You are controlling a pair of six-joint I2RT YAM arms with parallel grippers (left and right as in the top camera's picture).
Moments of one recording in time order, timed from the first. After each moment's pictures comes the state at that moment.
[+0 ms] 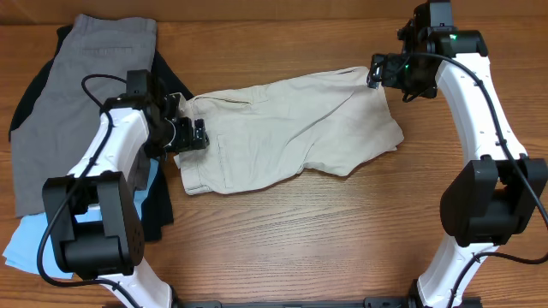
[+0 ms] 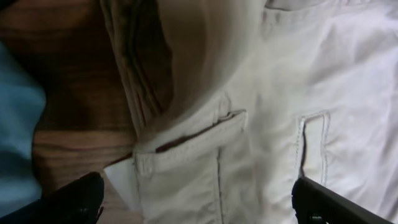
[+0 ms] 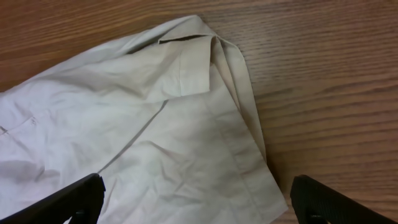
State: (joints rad) left arm 0.07 1.88 1.29 -0.79 0.26 -0.05; right arm 0.02 2.02 1.87 -1.06 -0.13 0.17
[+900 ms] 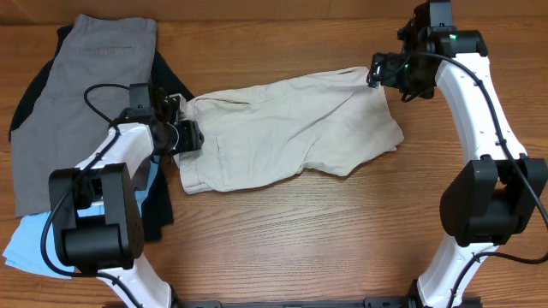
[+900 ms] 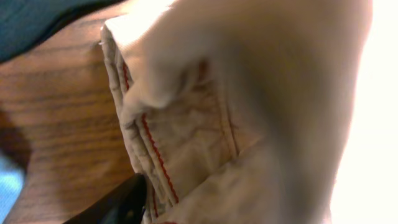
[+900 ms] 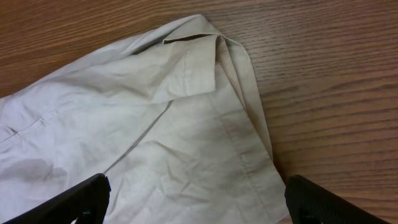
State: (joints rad) left arm 0.08 1.93 1.13 -0.44 0.29 -0.08; right arm 0.02 2.02 1.87 -1.06 -0.15 0.20
